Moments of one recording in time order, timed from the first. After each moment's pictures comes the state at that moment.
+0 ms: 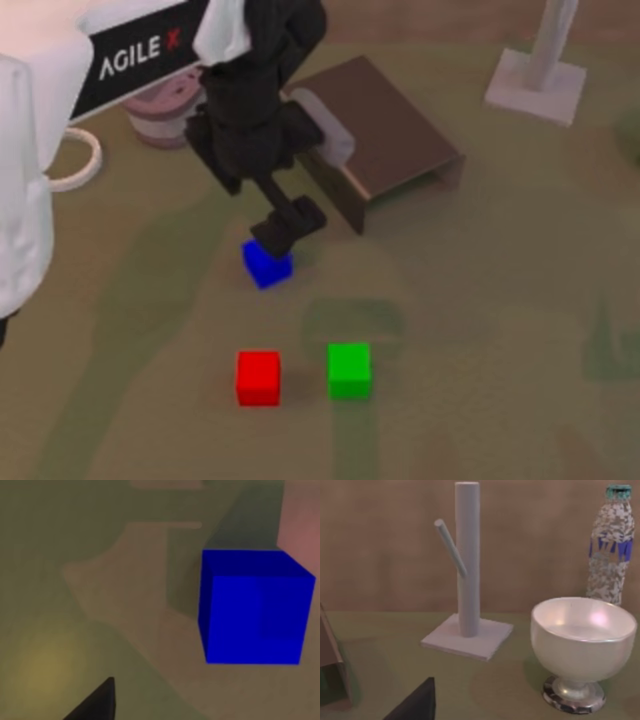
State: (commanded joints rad) left arm -0.50 2.27 1.93 -1.23 0.00 0.55; right arm 0.01 0.00 0.00 0.00 0.00 0.00
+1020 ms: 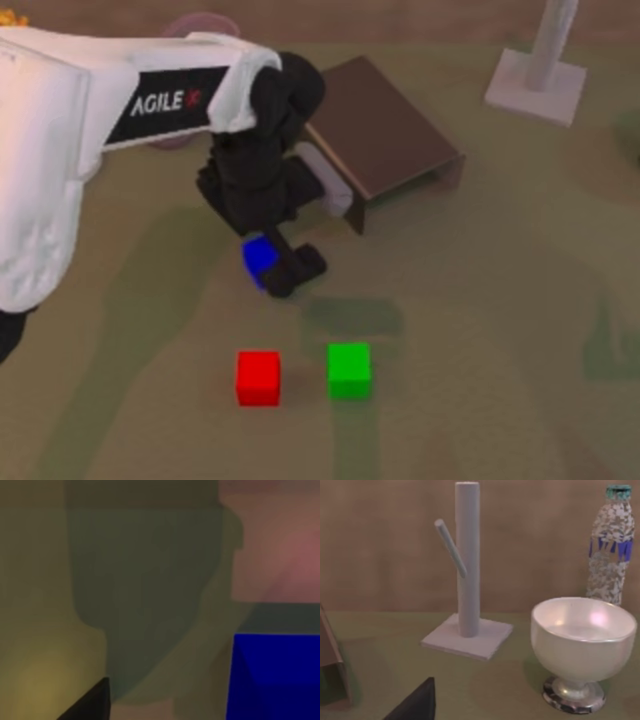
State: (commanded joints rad) left arm -0.50 2.37 1.73 -0.93 0.00 0.55; right arm 0.01 0.00 0.00 0.00 0.00 0.00
